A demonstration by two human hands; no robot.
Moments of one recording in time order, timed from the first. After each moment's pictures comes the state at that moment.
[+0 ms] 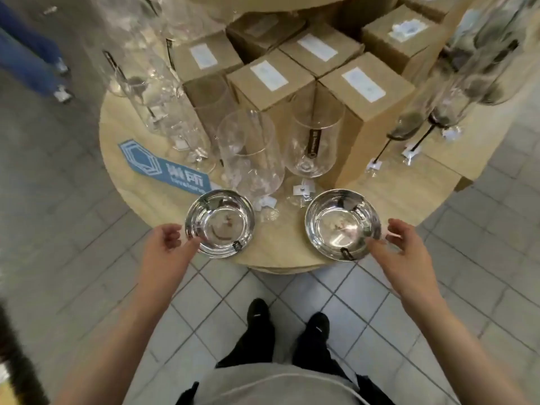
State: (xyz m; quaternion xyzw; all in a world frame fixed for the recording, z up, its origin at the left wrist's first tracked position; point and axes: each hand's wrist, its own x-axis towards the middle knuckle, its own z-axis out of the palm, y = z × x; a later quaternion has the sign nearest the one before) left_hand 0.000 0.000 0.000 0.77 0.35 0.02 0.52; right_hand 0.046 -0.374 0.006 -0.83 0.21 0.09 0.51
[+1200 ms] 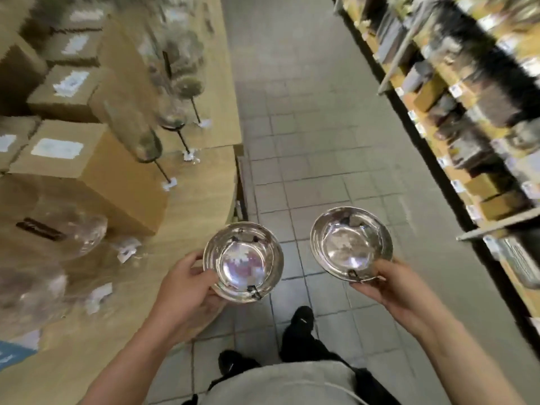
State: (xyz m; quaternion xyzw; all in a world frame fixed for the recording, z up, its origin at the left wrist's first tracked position) left_hand 0.040 -0.225 0.036 0.76 0.00 -0.37 0.53; right_hand -0.182 -0.481 0.026 -0.37 0.52 -0.10 0.76
